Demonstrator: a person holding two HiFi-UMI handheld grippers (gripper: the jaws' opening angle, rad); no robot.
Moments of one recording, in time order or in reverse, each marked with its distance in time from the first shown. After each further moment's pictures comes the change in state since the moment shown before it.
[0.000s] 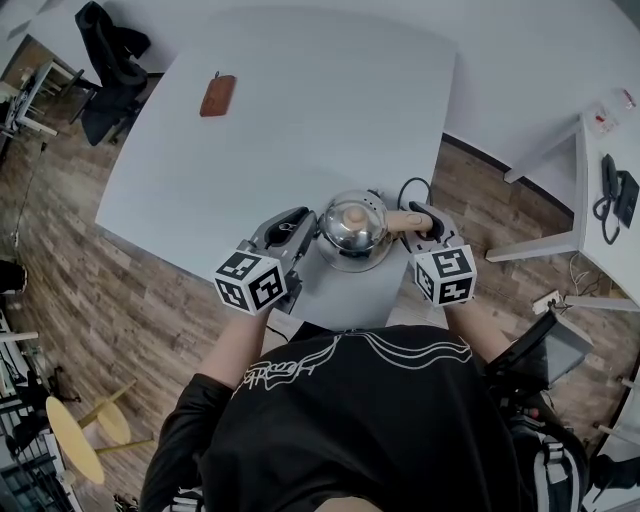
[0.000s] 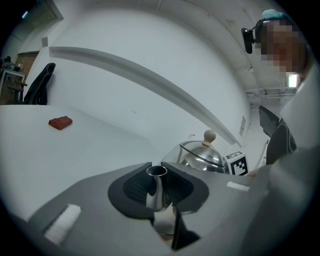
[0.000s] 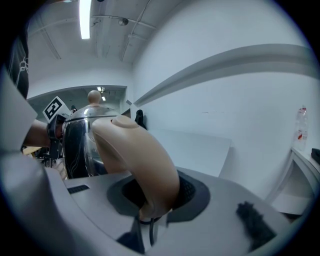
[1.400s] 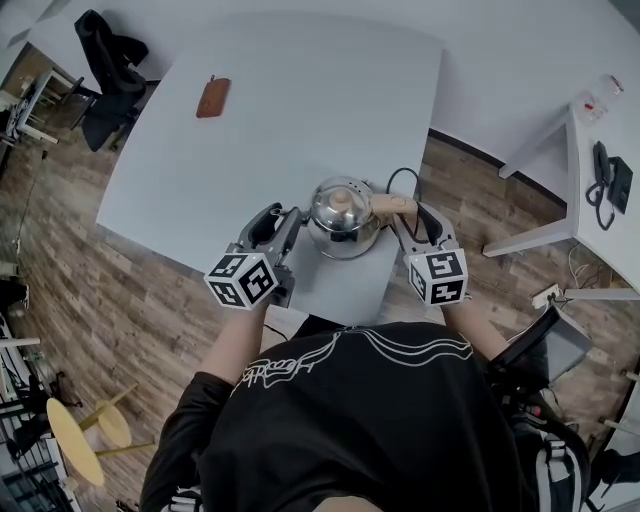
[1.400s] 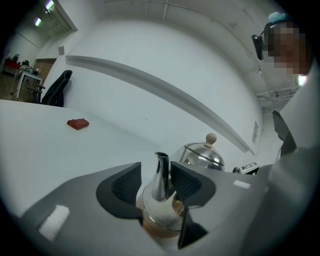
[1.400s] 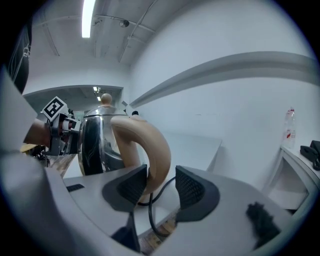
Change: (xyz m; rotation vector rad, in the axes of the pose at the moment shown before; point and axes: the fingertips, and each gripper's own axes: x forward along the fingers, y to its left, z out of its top) left arm -0.022 0.014 -0.008 -0.062 -0.098 0.136; right arm -0.031 -0.005 -0.021 0.000 -0.028 -0.070
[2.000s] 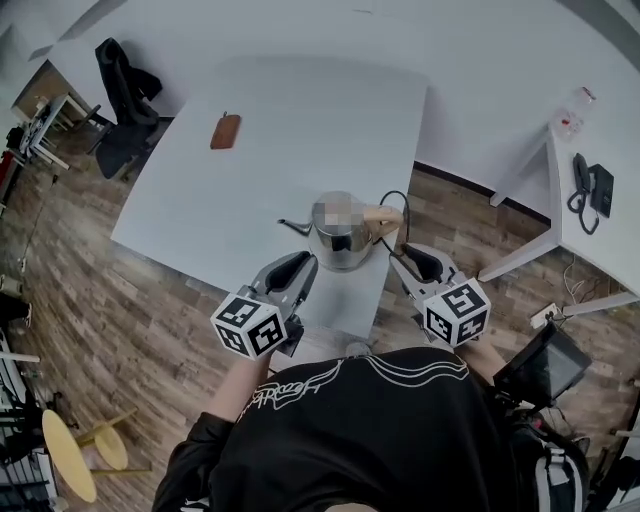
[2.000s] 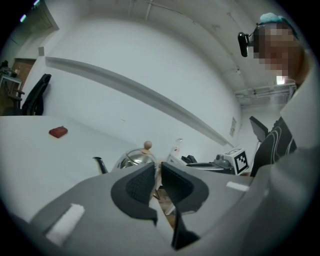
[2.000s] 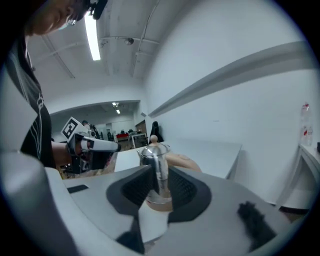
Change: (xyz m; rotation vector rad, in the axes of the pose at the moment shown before) left arm -0.071 -0.117 0.009 0.098 0.031 -0.185; right arm -0.107 0.063 0.058 0.043 -0.070 0.255
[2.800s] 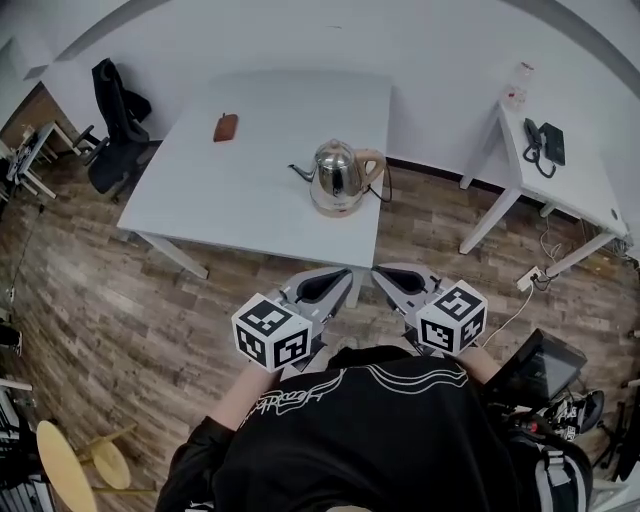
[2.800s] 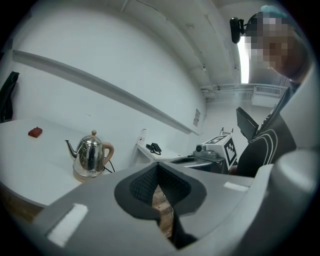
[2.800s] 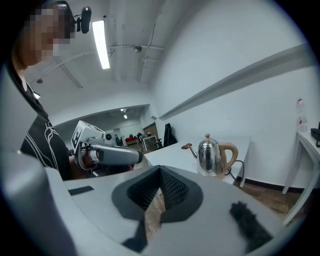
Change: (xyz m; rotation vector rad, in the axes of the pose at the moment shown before) left arm -0.159 -0.179 -0.052 0.144 0.102 -0.321; right arm -0.117 0.235 -0.010 0.061 -0.024 0.090
